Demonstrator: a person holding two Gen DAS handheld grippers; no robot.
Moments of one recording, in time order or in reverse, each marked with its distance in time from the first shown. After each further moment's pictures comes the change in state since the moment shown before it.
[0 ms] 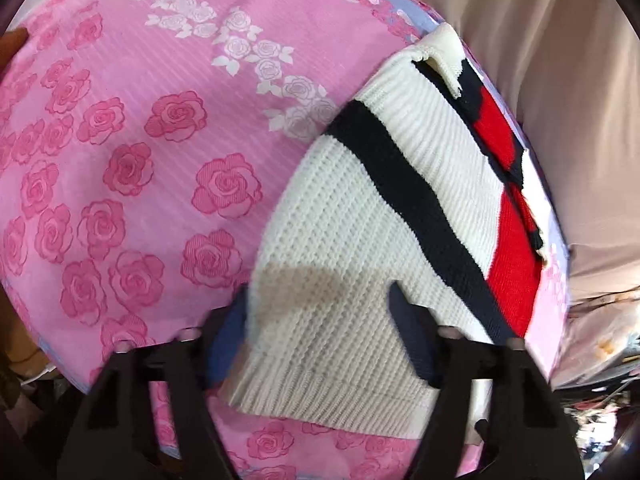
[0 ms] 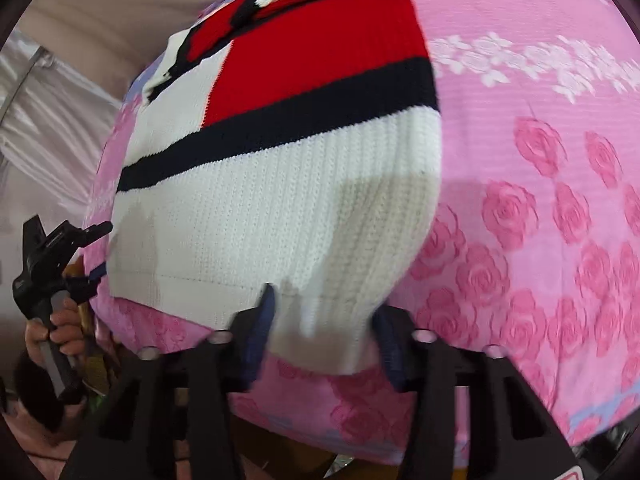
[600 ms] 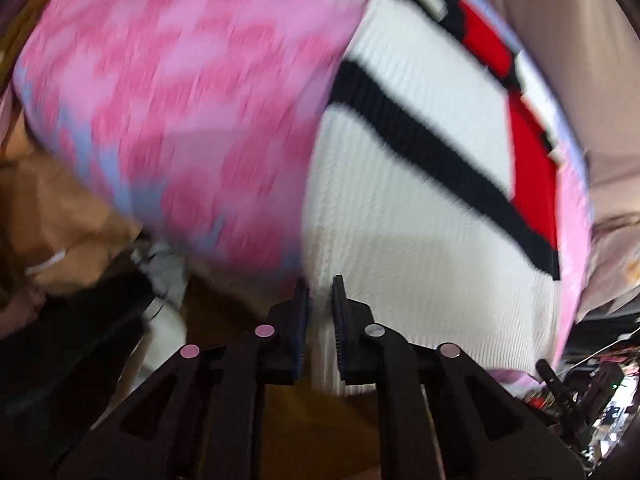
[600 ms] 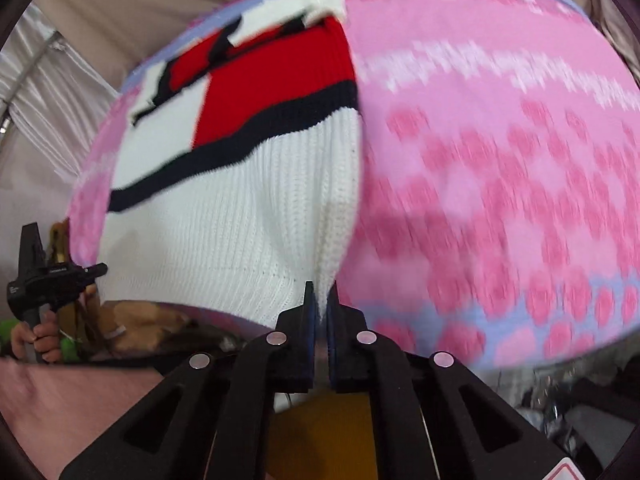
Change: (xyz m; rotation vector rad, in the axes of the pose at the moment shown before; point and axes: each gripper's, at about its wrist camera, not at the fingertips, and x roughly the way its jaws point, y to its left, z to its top) left arm -0.025 -0.011 -0.144 0.099 0.222 0.092; right arm -0.101 -0.084 -0.070 -0.047 -0.016 -0.112
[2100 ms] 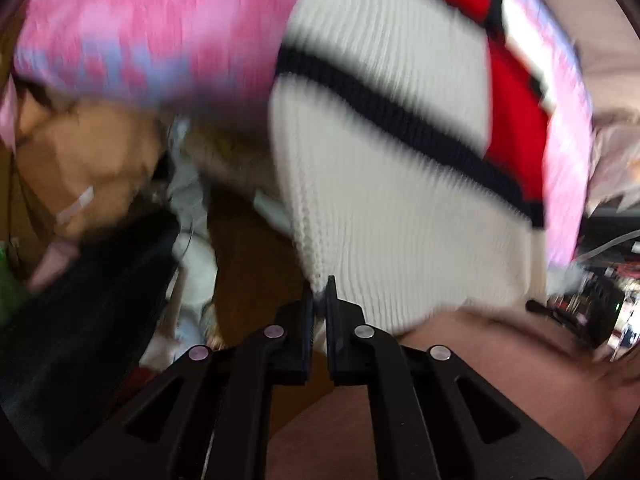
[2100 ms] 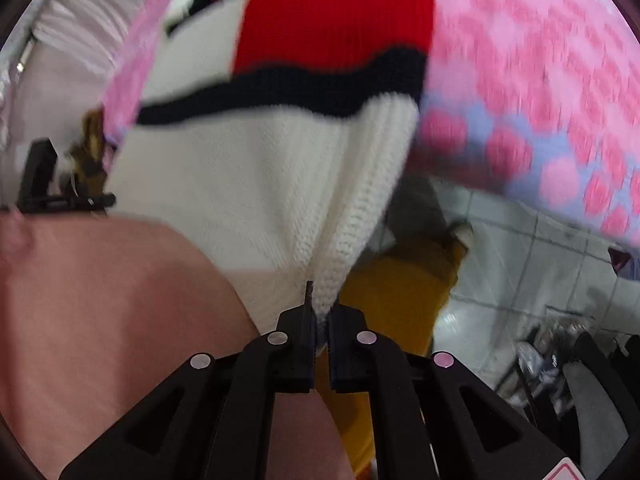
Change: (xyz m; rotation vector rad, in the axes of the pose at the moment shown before) left arm -0.058 -0.014 -0.046 0.169 0.240 0.013; right arm -0.017 0.009 -0.027 -0.087 0.316 0.164
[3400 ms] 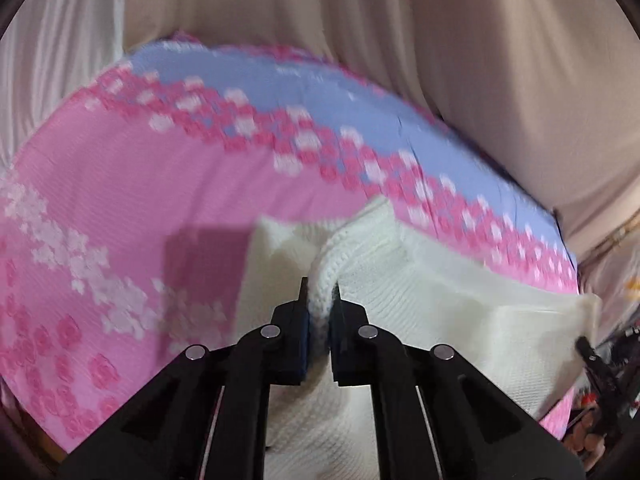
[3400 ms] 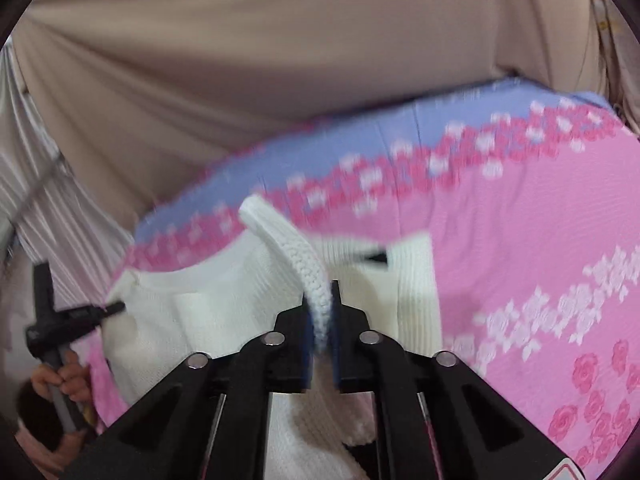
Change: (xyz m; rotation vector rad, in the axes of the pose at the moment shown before) left arm -0.079 -0.088 0.276 0.066 -0.672 0.005; right arm -0.087 -0.015 0.247 0.116 -0.811 -0.053
